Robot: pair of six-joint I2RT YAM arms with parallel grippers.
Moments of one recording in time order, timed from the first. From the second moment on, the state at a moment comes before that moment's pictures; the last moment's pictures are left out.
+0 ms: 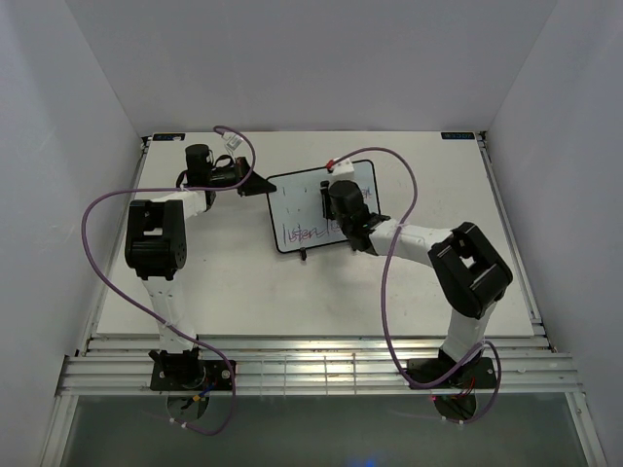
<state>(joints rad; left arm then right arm) -0.04 2.08 1.32 0.39 1.28 -0.41 0.74 1.83 1.12 0.31 0.41 0.16</state>
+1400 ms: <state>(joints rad) -0.03 2.08 1.31 0.37 1.28 -0.40 0.92 2.09 1.58 0.21 0.51 0.13</state>
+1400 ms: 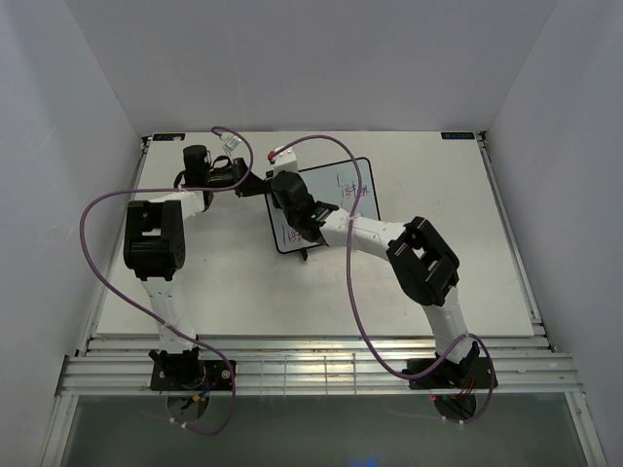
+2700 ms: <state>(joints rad) -0.05 2.06 1.31 0.37 1.27 -0.38 0.89 1.90 1.17 0.34 0.31 0.19</state>
